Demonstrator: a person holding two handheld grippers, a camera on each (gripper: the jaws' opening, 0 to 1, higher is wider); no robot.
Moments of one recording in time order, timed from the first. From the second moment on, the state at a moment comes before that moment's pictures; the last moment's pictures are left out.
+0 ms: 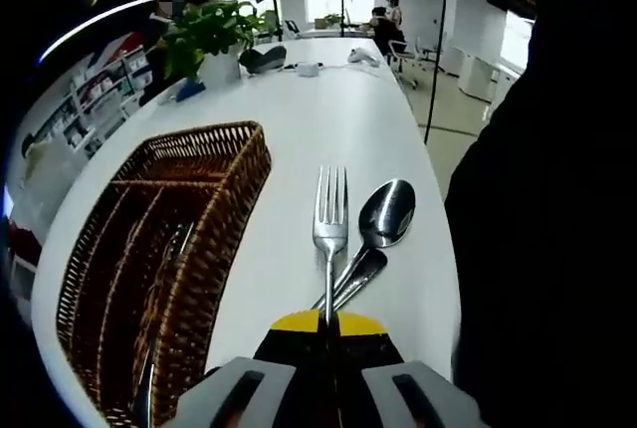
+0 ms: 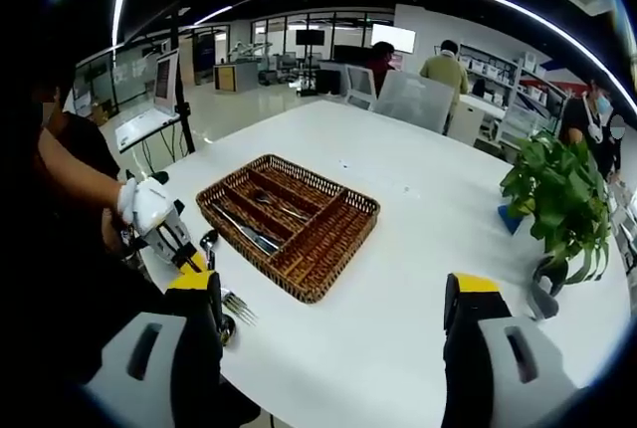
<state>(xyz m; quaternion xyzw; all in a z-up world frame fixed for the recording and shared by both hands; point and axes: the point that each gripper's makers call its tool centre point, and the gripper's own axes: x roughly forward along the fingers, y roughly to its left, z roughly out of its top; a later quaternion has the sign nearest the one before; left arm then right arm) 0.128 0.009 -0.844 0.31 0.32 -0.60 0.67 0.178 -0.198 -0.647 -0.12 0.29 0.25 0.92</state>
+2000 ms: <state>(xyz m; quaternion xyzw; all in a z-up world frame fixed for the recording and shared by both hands) 0.200 0.054 -0.658 0.35 0.32 -0.61 0.63 0.173 -0.175 -0.635 -0.10 0.30 0.28 0.91</state>
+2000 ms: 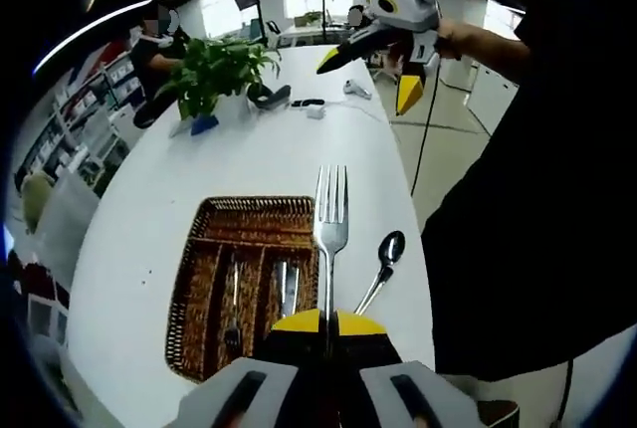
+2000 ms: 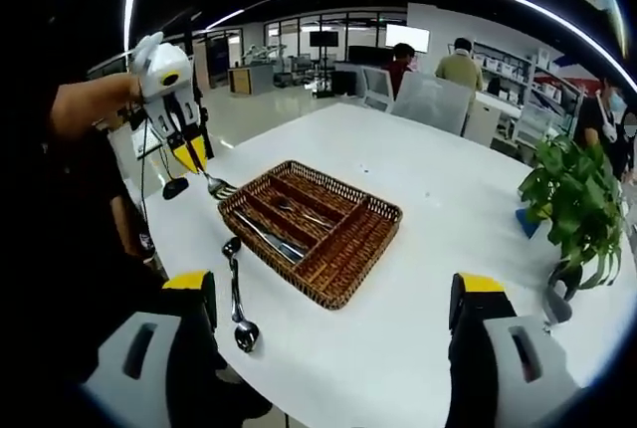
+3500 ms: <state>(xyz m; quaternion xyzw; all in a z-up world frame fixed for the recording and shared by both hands) 0.331 0.054 -0.623 0.39 0.28 -0.60 0.64 0.213 -0.178 -0.634 -0.10 0.30 0.26 0.91</state>
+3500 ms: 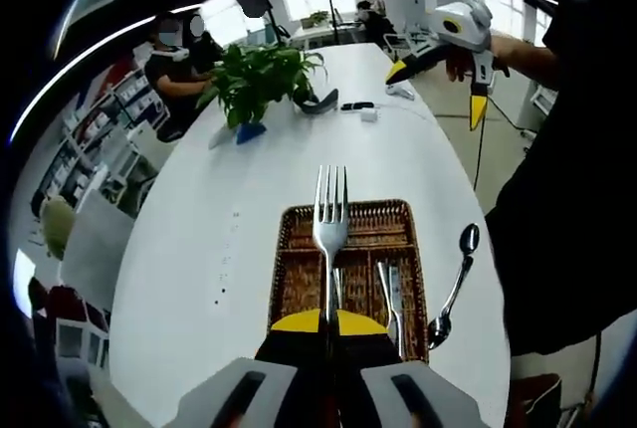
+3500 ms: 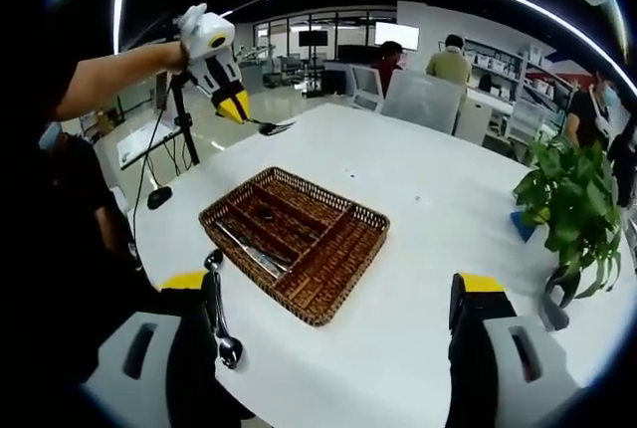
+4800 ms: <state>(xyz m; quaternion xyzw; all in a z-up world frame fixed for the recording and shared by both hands) 0.342 0.061 -0.723 0.38 0.30 -0.57 0.66 0.210 -0.168 -0.656 -0.11 0.33 0.28 0.90</state>
